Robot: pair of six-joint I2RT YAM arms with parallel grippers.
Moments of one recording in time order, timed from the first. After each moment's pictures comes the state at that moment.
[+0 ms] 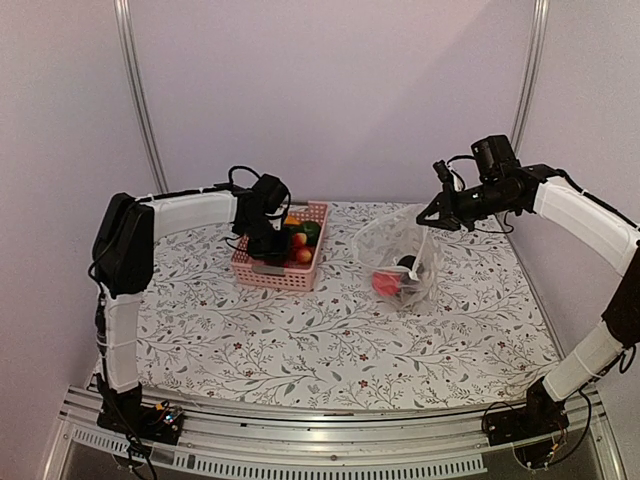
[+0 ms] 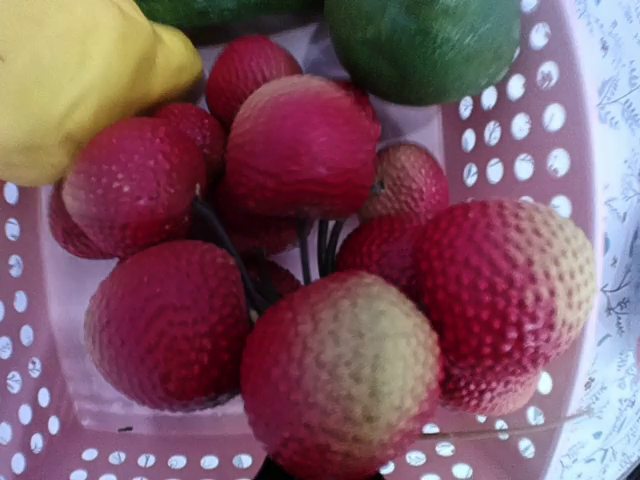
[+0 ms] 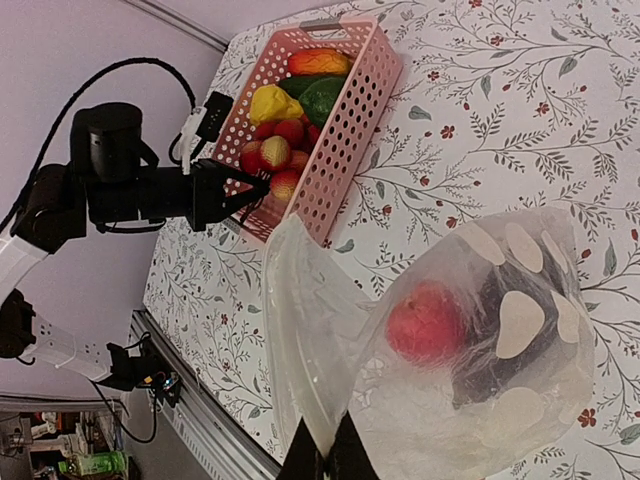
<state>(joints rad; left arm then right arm) -0.56 2.17 1.77 -0.77 0.03 -0.44 0.35 1.52 1.41 -0.68 -0.56 0.41</state>
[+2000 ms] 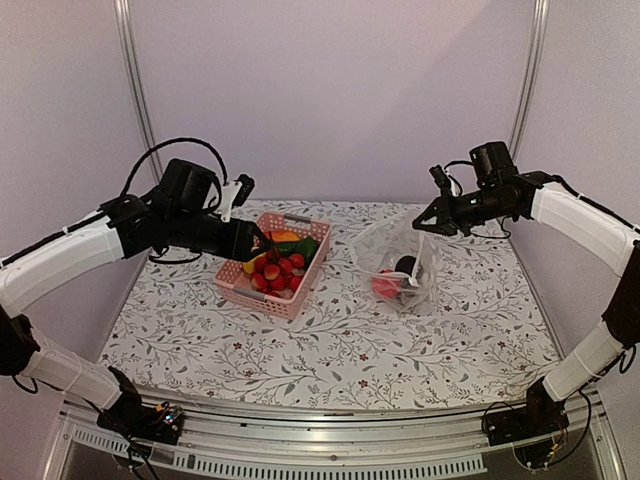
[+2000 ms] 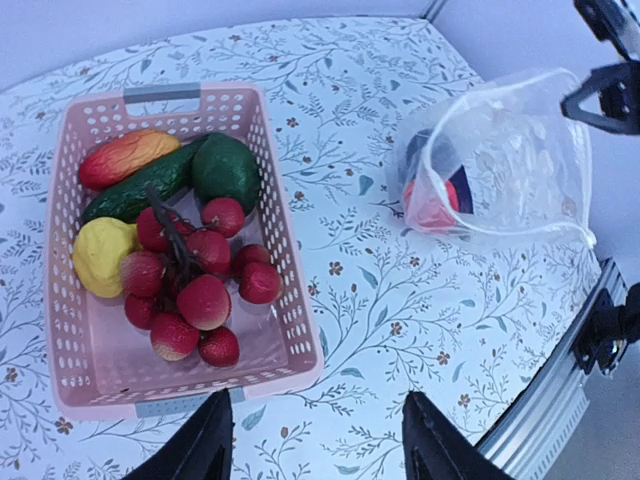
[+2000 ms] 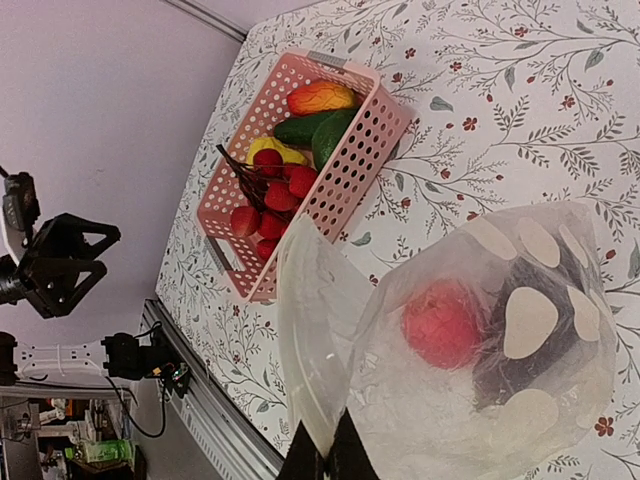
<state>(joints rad) -0.63 1.37 1.23 -0.58 0.12 -0.34 0.36 1.51 1.35 -0.62 -0.62 0.41</state>
